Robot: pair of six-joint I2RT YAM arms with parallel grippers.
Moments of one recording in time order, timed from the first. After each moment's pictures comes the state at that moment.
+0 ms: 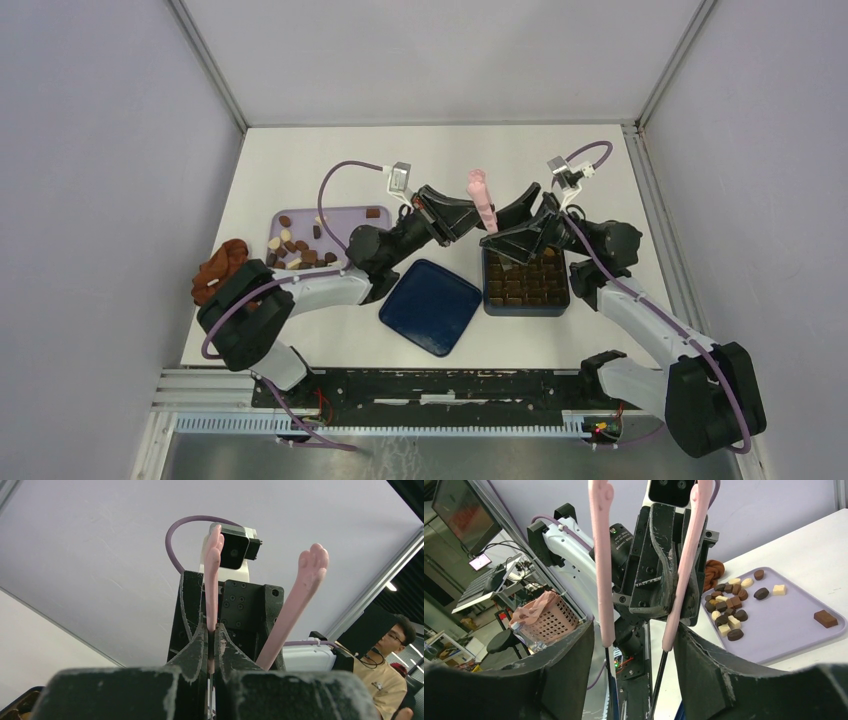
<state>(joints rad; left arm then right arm) -0.83 1.55 0.76 1.40 0.28 -1.00 0.32 1.10 0.56 1.15 -1.01 1.05</state>
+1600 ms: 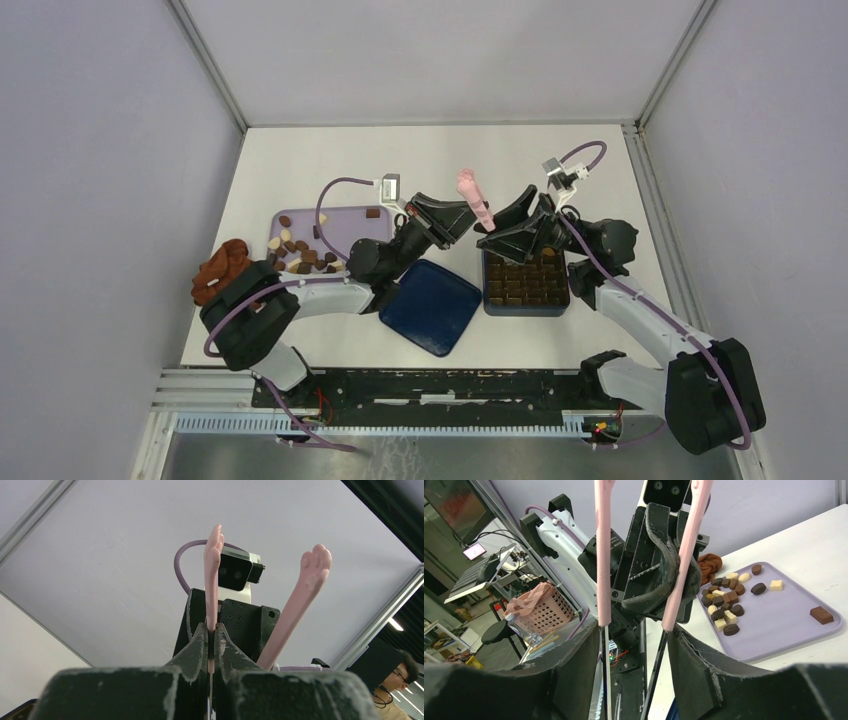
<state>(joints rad) -0.89 1.55 0.70 1.50 0.08 -1.00 0.33 1.10 0.56 1.11 -1.03 0.99</state>
